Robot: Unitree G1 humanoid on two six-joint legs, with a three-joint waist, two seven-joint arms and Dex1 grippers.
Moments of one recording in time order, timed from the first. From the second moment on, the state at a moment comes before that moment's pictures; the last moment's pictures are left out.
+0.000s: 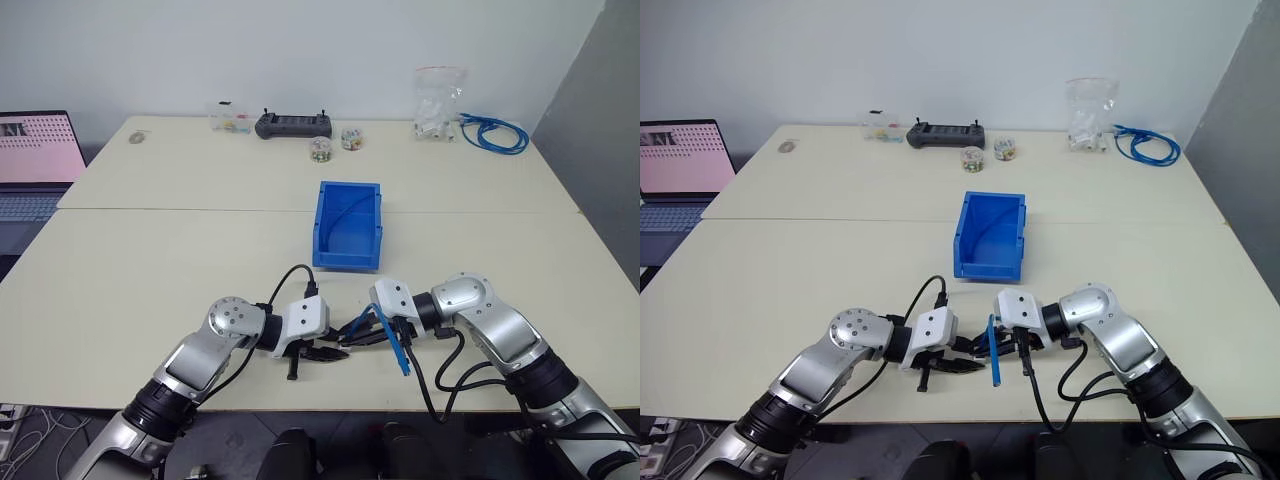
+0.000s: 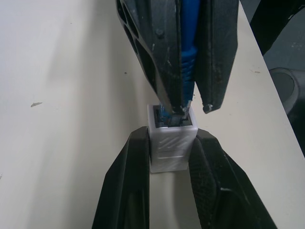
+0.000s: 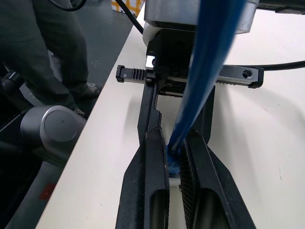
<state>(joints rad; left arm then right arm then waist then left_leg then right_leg) -0.33 0.61 -0.39 -0.09 -0.15 0.26 -1.17 -0.48 -0.51 0.47 -0.07 0.21 0.27 1.25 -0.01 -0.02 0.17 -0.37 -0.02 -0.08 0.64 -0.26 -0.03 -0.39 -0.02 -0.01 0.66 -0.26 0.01</state>
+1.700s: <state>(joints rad) -0.48 0.56 -0.01 -0.27 -0.36 0.67 -0.71 -1.53 -0.17 0.24 1.24 -0.05 0.12 0.91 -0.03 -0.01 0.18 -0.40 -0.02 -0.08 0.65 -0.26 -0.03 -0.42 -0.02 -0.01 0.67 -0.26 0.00</state>
